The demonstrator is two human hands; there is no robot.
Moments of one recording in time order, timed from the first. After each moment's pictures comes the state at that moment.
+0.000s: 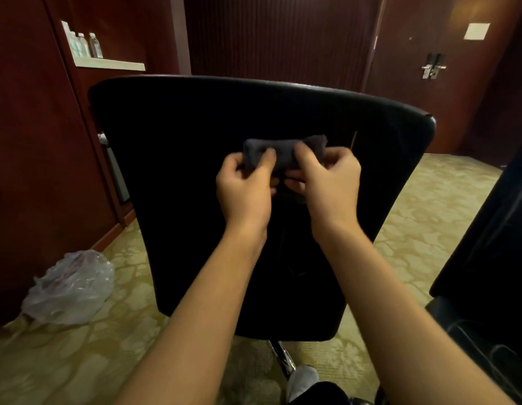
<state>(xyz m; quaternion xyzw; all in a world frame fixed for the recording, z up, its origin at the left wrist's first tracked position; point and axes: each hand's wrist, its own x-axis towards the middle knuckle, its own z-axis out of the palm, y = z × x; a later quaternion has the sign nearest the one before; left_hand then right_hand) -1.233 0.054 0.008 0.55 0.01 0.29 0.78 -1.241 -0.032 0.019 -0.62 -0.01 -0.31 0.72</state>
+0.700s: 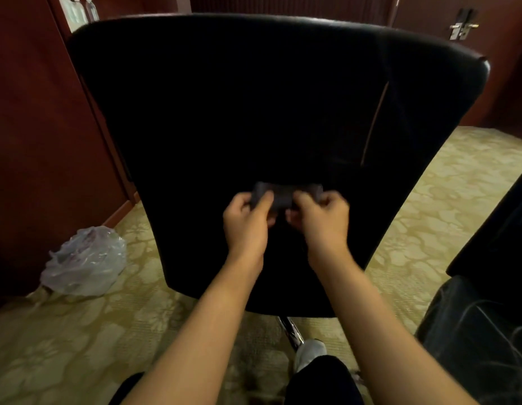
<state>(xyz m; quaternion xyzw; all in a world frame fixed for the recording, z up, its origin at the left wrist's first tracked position) -1.215 0.066 -0.101 0.59 0.08 0.19 0.78 -1.217 -0.028 -0.089 -0.63 0.10 -0.22 0.74</state>
